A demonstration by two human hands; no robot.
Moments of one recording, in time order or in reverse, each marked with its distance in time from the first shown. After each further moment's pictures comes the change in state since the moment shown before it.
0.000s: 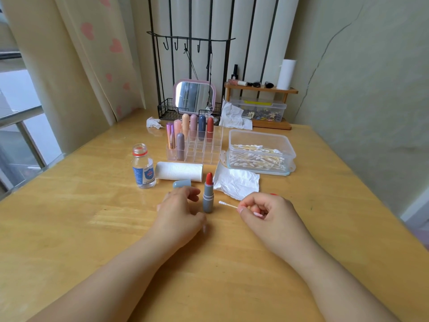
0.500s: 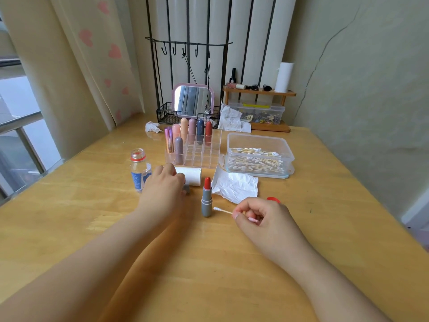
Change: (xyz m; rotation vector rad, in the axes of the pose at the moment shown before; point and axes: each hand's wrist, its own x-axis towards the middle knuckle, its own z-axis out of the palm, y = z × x) left_hand 0.049 -0.008 -0.021 0.713 0.107 0.191; right_hand 0.000 -0.001 0.004 0.000 -0.012 -0.032
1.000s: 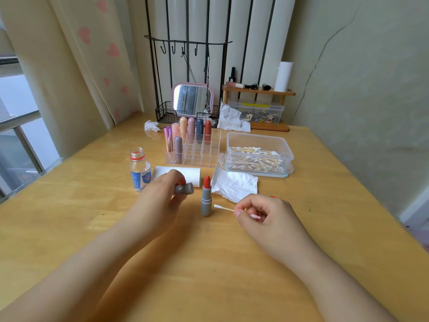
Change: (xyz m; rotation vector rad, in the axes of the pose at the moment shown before) left_hand -0.031 -0.007 -0.016 -0.513 0.108 0.122; right_hand -0.002 -0.005 -0.006 0.034 -0.020 -0.006
